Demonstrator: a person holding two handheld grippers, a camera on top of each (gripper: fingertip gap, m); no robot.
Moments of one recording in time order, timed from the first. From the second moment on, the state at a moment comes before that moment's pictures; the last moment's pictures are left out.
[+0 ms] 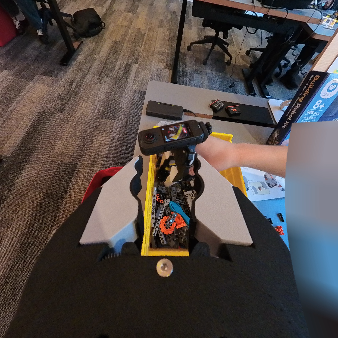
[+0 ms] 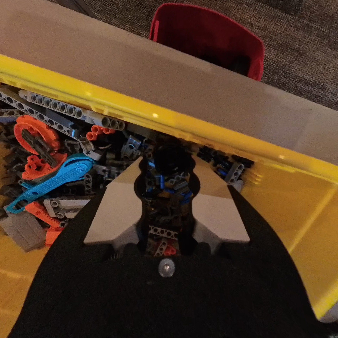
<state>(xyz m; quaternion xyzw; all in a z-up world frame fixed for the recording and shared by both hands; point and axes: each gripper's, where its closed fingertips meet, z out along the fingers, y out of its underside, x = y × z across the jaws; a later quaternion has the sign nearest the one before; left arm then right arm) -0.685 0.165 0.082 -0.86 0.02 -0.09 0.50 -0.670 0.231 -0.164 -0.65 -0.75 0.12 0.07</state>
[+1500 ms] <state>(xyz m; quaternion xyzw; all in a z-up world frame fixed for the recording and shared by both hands) -0.684 0.163 0.084 -0.86 0.02 -0.09 0.50 -0.650 0.292 -0.142 -0.66 -0.72 0.00 0.20</state>
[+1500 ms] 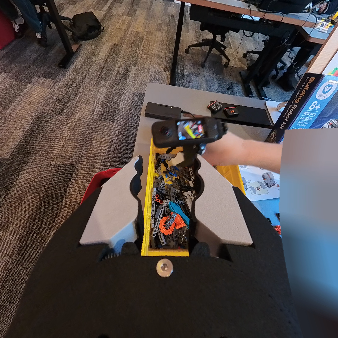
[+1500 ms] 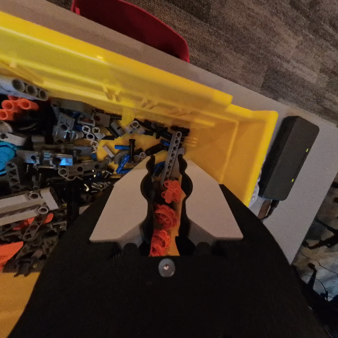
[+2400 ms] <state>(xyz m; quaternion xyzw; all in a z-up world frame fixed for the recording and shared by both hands) -0.683 0.163 0.083 -0.86 0.03 -0.09 0.50 -0.584 0.250 -0.112 -0.70 -0.71 0.05 0.04</state>
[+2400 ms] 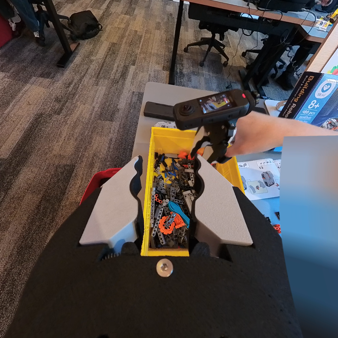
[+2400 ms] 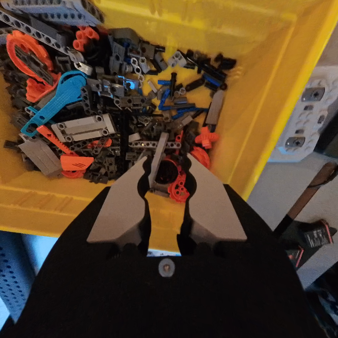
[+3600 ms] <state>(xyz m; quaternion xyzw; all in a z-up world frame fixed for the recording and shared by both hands) -0.684 0.162 0.085 -0.86 0.03 -0.09 0.50 -0.645 0.279 -0.115 -0.69 -0.70 0.10 0.15</state>
